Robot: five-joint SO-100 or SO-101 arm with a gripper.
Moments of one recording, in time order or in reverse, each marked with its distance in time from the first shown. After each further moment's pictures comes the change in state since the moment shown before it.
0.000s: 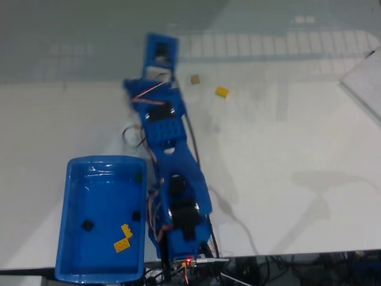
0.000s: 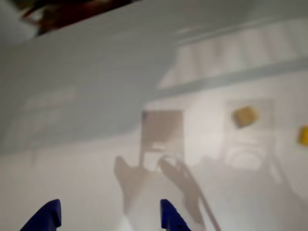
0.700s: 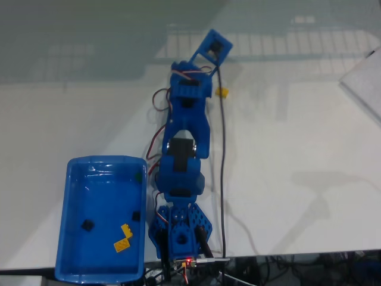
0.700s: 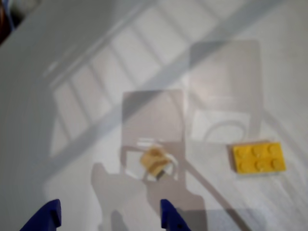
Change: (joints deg) arm 16.9 -38.8 -15.4 -16.6 10.8
